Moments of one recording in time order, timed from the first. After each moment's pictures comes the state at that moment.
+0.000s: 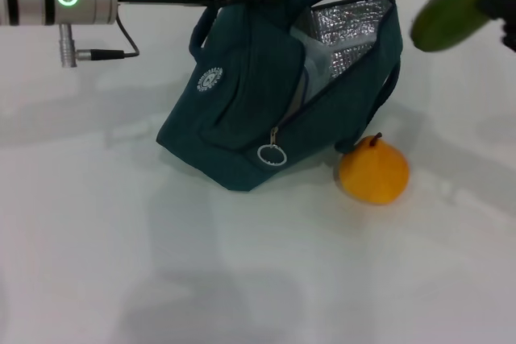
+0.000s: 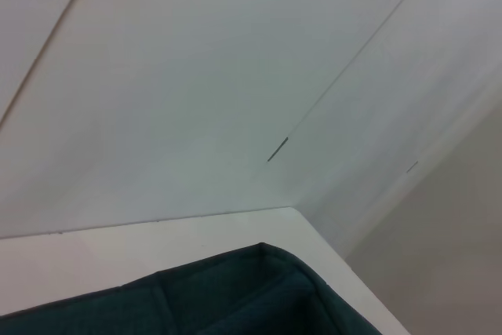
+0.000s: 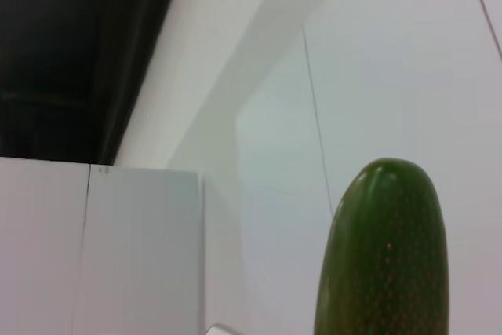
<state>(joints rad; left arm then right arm) -0.62 -2.08 0.94 1.07 1.87 1.44 -2.36 0.54 2.02 -0.71 -0.36 -1.32 -1.91 0.94</state>
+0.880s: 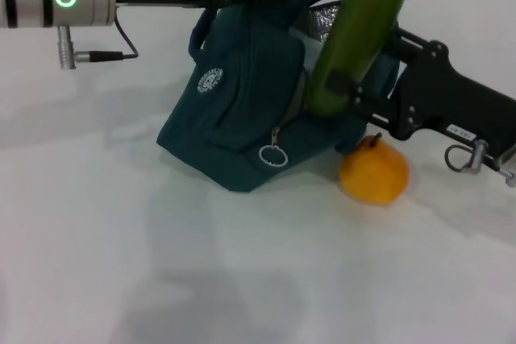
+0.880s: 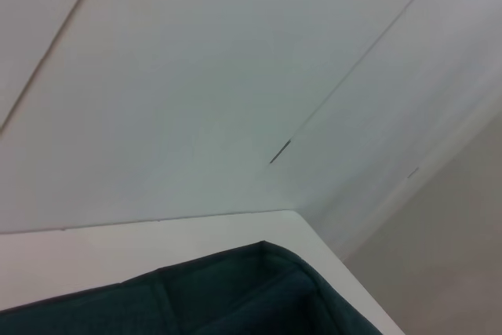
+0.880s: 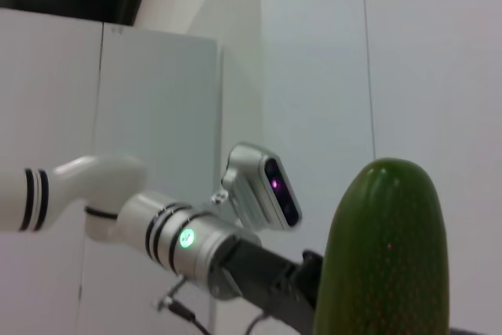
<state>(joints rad) -0.61 -2.08 0.94 1.07 1.87 1.44 -2.37 0.72 2.03 -0.88 0.00 -1.34 -1.67 0.59</state>
